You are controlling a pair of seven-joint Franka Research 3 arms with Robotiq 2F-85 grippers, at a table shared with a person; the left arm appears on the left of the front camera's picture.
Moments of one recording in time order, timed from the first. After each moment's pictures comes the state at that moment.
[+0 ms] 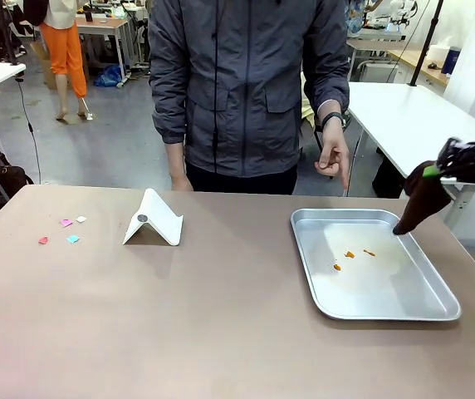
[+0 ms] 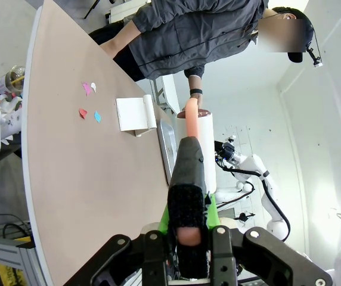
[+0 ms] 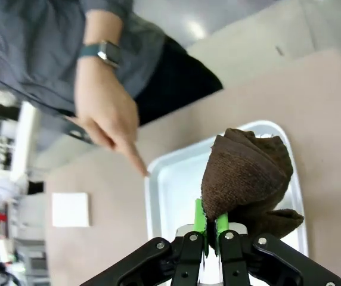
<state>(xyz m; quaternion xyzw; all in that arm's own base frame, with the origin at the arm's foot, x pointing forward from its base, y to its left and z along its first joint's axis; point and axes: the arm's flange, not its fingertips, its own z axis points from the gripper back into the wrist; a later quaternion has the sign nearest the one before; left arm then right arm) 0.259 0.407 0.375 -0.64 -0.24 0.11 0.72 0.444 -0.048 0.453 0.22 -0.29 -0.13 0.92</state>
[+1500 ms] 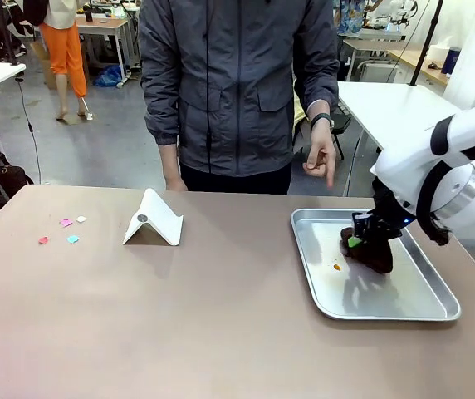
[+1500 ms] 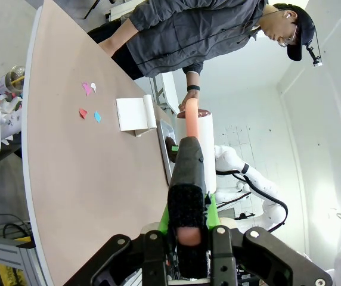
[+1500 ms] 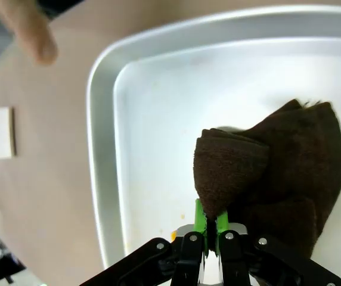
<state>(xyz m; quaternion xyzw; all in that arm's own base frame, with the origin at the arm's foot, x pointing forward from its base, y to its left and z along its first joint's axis) 0.259 0.407 0.375 -0.64 -0.24 0.11 0.72 0.477 0.073 0.317 0.17 -0.13 0.00 0.98</state>
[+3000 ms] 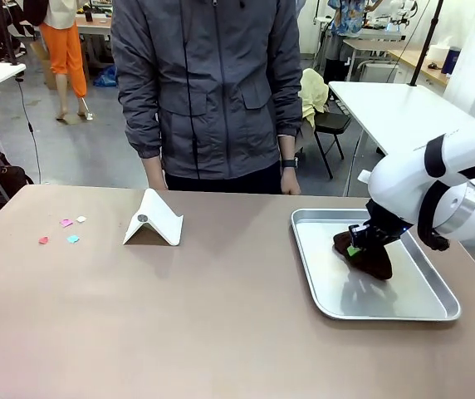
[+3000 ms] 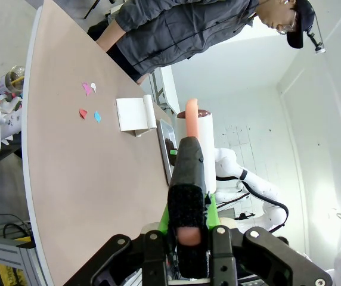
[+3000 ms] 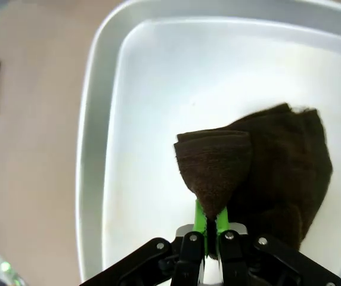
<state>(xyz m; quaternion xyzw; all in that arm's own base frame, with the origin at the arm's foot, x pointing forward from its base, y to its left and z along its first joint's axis) 0.259 0.407 0.375 -0.64 -0.24 0.11 0.72 0.464 0.081 0.311 0.12 -0.14 0.06 0.98</state>
